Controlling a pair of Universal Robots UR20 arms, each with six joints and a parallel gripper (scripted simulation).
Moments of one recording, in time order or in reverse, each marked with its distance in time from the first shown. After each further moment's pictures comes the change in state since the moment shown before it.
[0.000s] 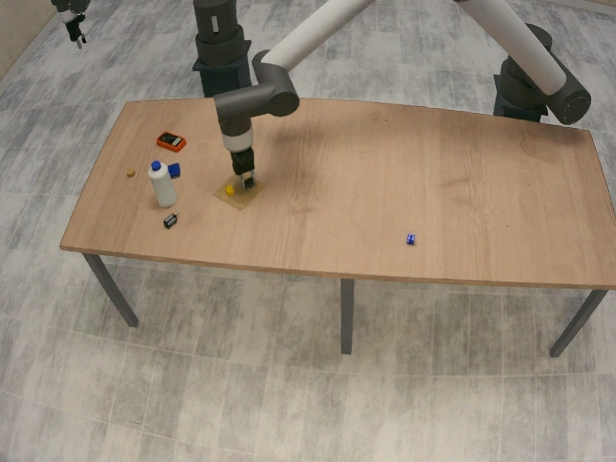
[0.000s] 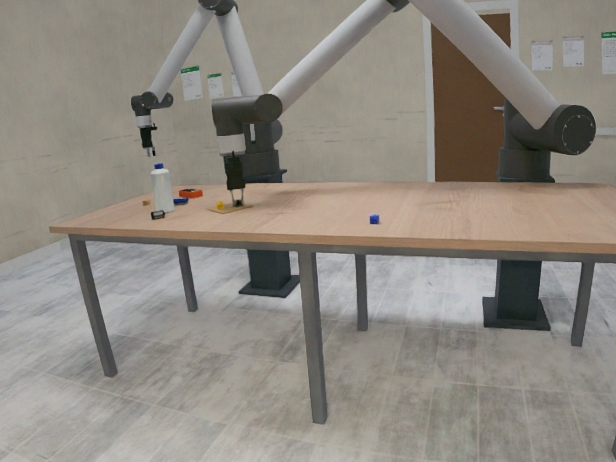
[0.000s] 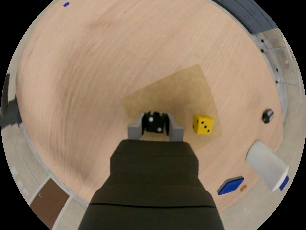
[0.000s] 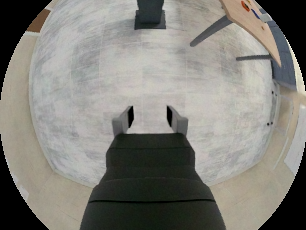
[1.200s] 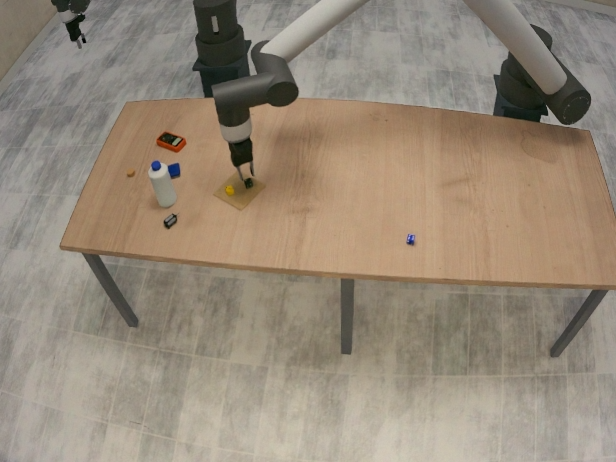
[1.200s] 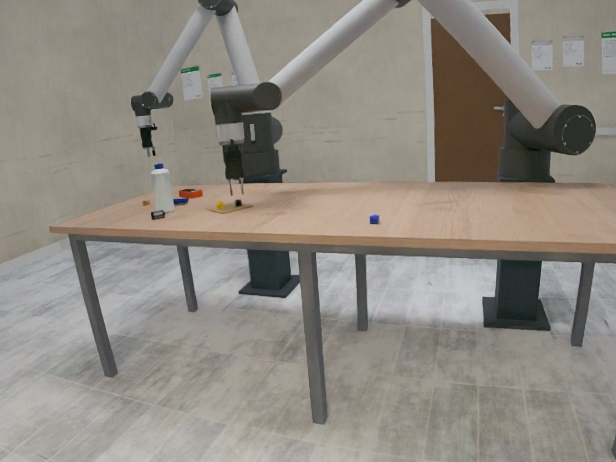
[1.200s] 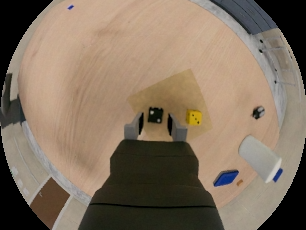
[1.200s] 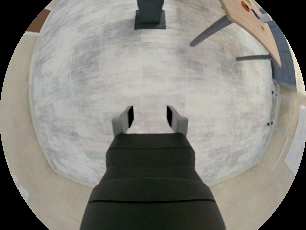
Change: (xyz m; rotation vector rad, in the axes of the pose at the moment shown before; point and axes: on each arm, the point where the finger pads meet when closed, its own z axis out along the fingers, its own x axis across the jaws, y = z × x) left arm 0.000 0.000 -0.046 0.000 0.000 0.000; right arm 0.000 0.000 0.000 0.000 0.000 0.000
